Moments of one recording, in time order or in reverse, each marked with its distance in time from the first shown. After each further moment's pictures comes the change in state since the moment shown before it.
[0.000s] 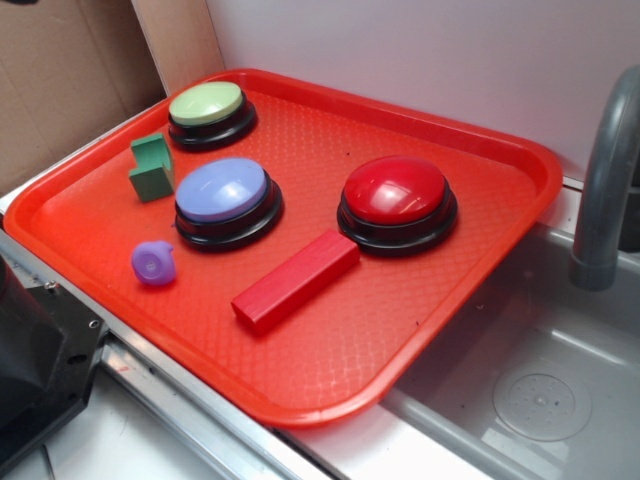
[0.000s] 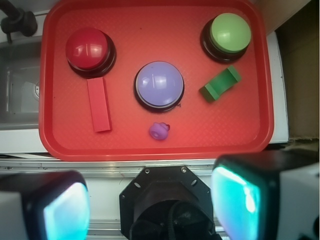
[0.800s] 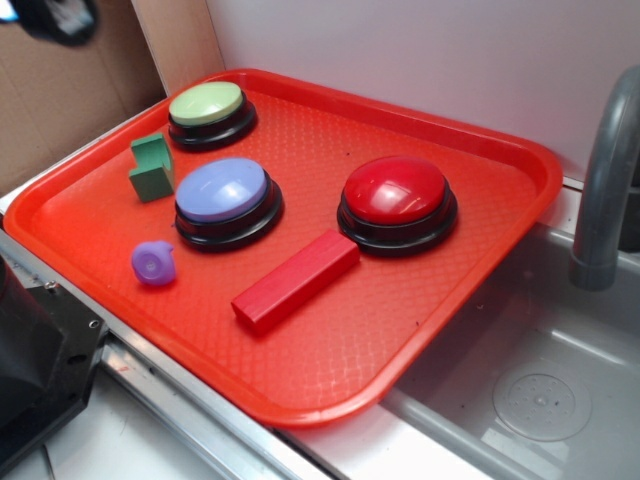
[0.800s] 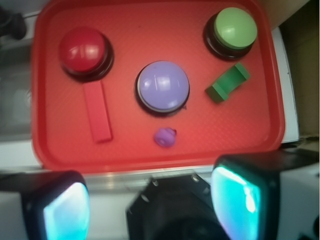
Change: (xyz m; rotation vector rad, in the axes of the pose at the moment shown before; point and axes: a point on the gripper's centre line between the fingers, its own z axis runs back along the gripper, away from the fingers) arm 0.012 -0.033 -0.043 0.015 -0.013 0.047
